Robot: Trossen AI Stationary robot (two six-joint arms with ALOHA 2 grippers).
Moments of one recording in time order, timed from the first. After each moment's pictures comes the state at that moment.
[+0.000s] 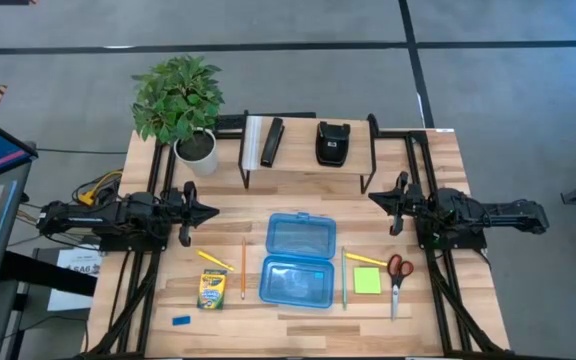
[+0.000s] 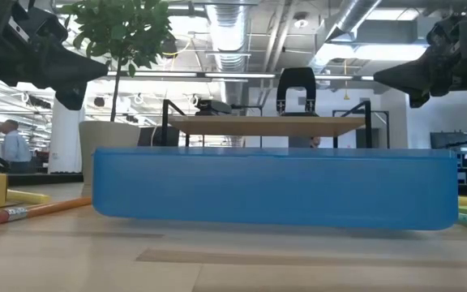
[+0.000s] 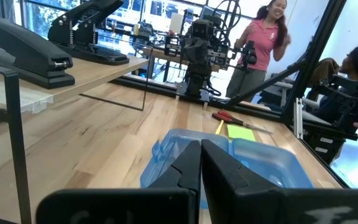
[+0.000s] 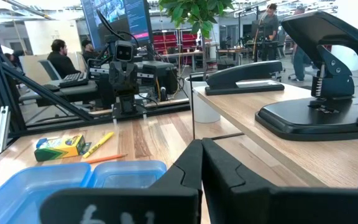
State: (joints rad) left arm -0.02 0.04 0.02 0.00 -0.09 -0.23; right arm -0.01 0.02 0.01 0.06 0.26 0.08
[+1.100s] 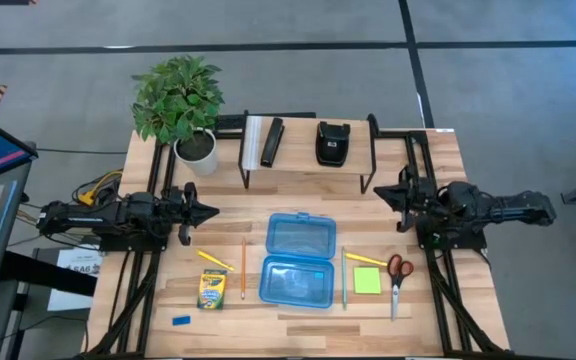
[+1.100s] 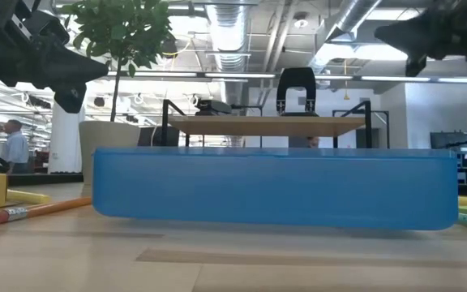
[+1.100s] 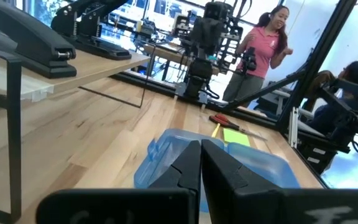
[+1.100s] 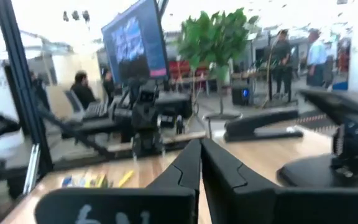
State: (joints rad) left arm -0.02 0.04 0.02 0.00 -0.09 -0.31; right arm 0.05 0.19 0.16 0.21 0.26 0.08
